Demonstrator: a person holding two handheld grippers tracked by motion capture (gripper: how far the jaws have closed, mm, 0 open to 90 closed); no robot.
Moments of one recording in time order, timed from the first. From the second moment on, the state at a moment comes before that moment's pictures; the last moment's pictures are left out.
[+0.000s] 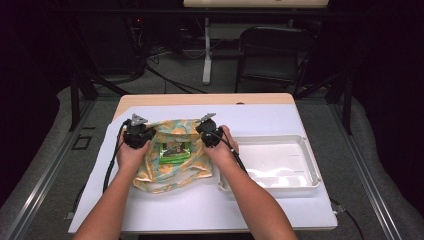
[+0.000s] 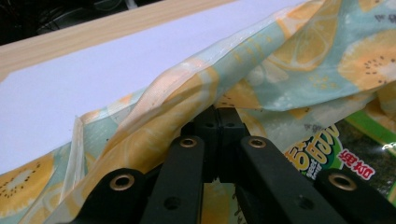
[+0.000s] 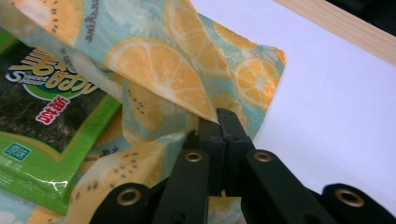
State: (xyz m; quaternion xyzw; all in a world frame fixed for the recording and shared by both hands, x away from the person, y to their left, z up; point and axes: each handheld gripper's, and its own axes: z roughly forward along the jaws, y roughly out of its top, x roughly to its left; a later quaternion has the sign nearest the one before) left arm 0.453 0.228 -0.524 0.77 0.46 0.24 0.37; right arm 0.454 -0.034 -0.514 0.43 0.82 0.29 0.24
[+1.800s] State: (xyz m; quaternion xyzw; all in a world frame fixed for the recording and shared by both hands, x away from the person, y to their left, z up) left arm 0.418 0.229 -0.491 0.76 0.45 0.22 0.42; right arm 0.407 -0.035 -0.462 0.38 0.81 0.39 0.21
